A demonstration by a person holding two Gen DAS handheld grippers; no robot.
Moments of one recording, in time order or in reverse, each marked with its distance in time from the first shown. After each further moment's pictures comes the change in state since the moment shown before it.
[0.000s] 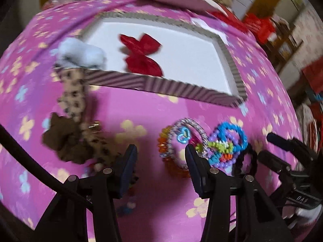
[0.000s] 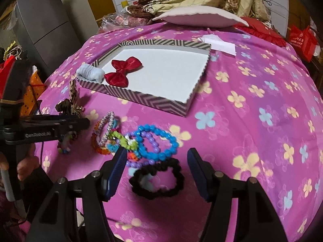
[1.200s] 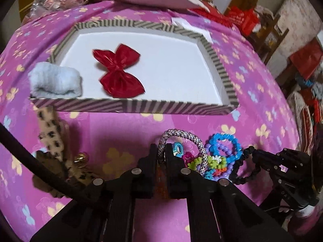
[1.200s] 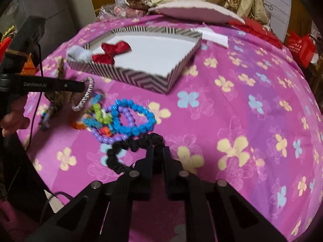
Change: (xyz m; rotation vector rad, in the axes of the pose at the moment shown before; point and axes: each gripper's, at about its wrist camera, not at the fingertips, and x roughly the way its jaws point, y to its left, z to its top) left arm 0.001 -0.004 0.029 0.081 -0.024 -0.074; right arm 0.001 -0.012 -0.024 -0.072 0.003 -0.066
